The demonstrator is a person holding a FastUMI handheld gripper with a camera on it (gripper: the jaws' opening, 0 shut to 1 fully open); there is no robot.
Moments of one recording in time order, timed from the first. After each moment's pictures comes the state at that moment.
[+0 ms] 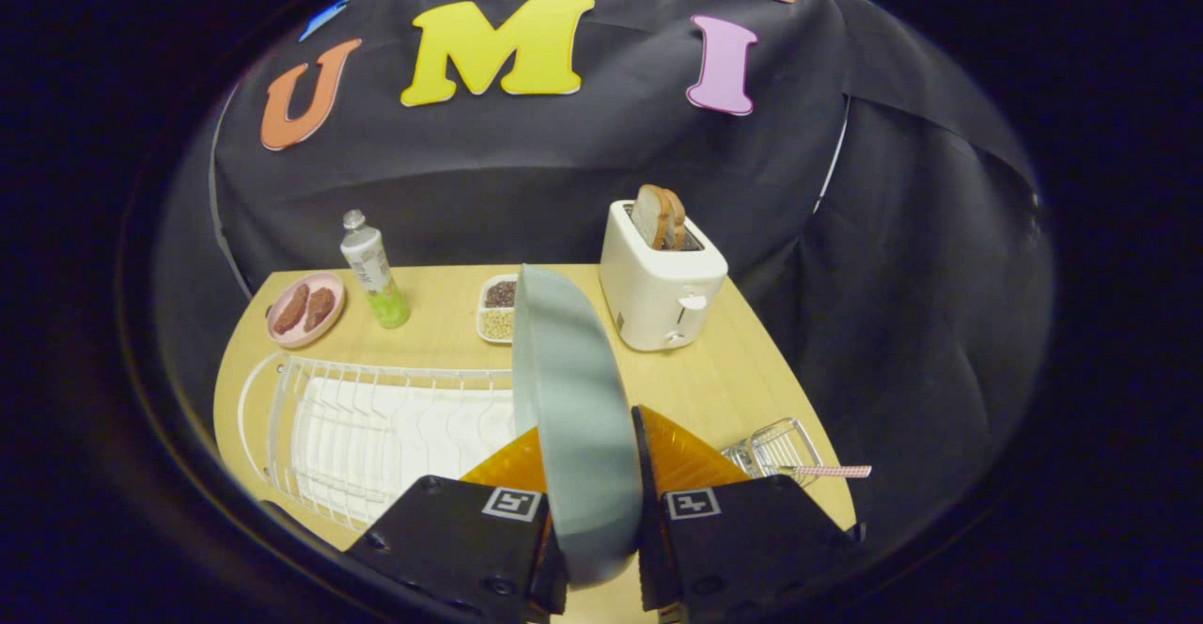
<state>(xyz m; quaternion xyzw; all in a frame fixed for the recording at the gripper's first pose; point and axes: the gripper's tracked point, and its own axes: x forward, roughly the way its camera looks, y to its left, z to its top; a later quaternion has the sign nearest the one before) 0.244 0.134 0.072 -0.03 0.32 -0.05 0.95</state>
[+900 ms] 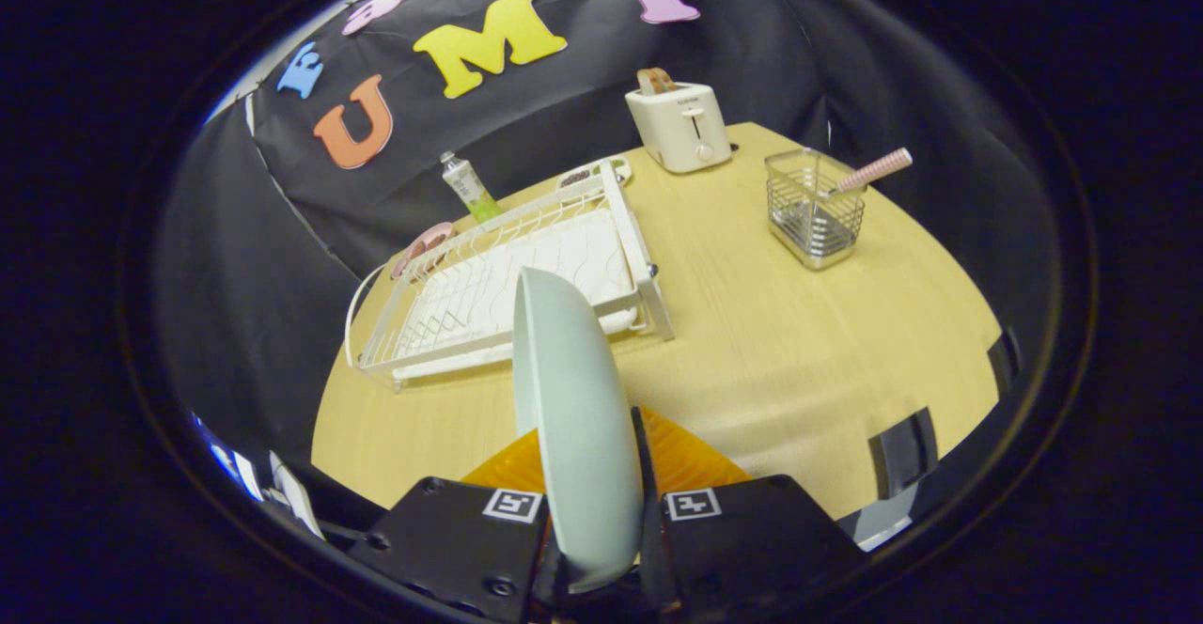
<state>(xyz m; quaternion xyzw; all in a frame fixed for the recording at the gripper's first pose) 0.052 0.132 -0.110 0.16 0.38 0.11 0.91</state>
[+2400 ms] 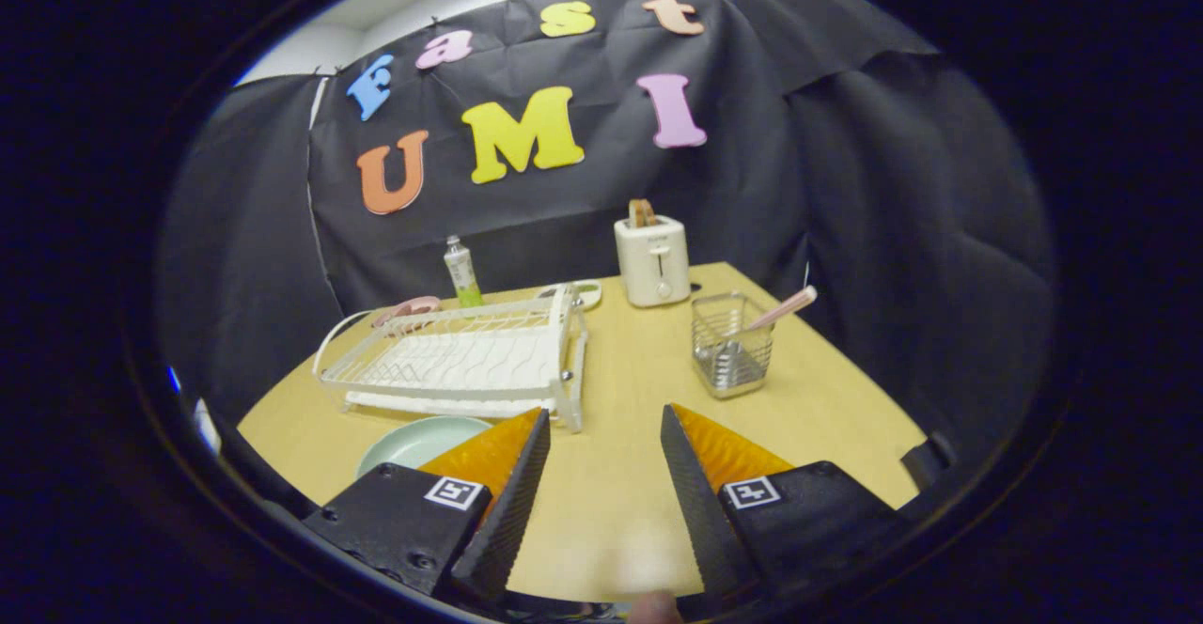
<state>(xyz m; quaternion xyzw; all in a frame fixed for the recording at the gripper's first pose) 0.064 0.002 -0.052 0.01 0.11 0.04 0.99</state>
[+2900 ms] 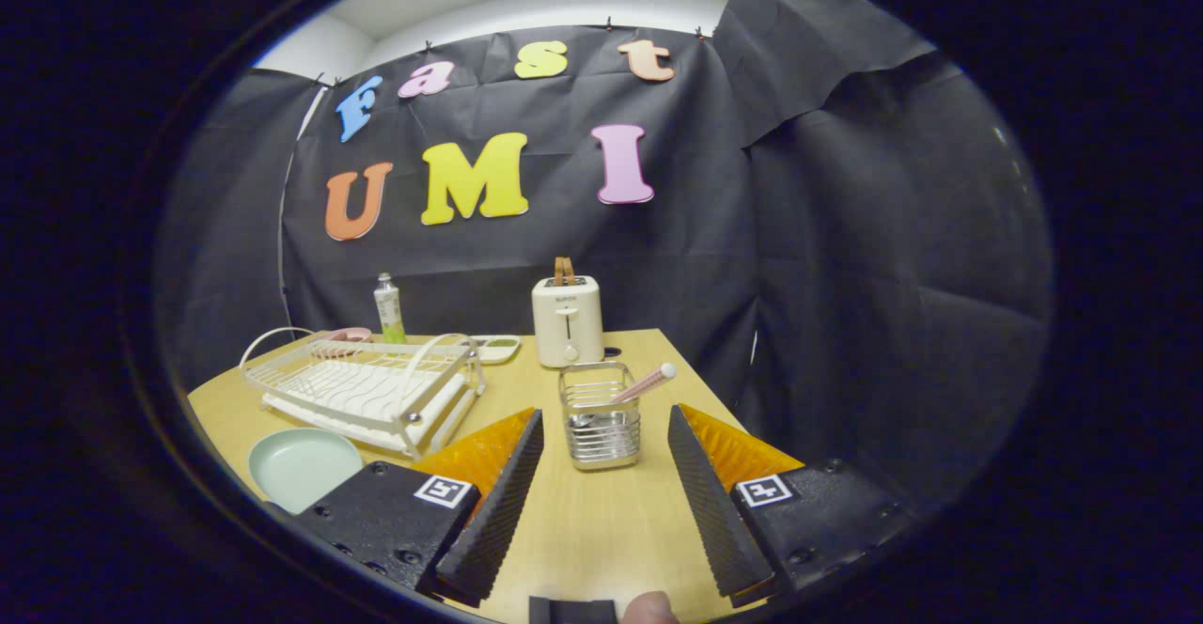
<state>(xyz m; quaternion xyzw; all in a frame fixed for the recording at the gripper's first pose) 0.141 -0.122 -0.051 0.02 0.05 0.01 1.00</state>
